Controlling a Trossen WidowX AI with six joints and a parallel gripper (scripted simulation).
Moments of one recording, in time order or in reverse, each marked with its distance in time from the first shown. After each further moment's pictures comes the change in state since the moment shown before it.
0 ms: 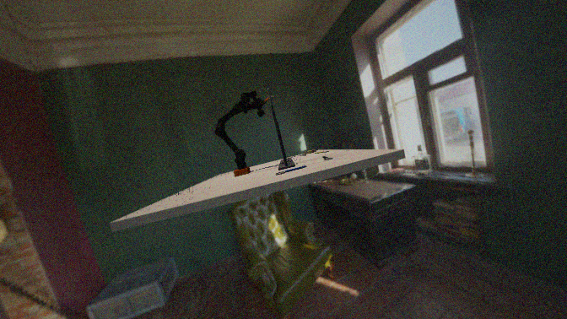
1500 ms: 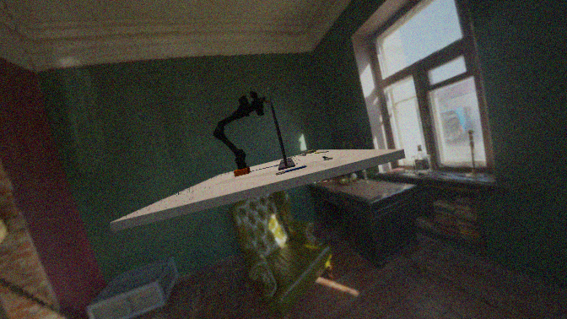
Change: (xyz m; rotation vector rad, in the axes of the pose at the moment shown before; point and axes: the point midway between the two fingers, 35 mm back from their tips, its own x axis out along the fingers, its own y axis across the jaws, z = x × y) arm 0.000 -0.018 0.002 -0.486 -0.052 -0.280
